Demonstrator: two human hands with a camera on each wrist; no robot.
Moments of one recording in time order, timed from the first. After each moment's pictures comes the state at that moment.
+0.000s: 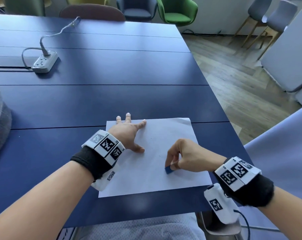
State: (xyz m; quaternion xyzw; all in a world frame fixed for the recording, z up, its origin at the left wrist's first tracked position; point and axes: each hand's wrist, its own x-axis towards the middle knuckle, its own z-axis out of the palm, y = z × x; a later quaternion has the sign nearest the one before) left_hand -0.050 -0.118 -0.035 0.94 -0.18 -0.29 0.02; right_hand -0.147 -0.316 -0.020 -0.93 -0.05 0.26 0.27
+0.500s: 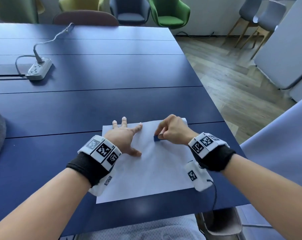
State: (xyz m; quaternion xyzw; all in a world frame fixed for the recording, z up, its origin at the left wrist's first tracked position) left_hand -0.050 -0.120 -0.036 0.94 -0.19 -0.29 0.00; right_hand -0.082 -0.309 -0.024 -0.94 0.03 0.14 0.32
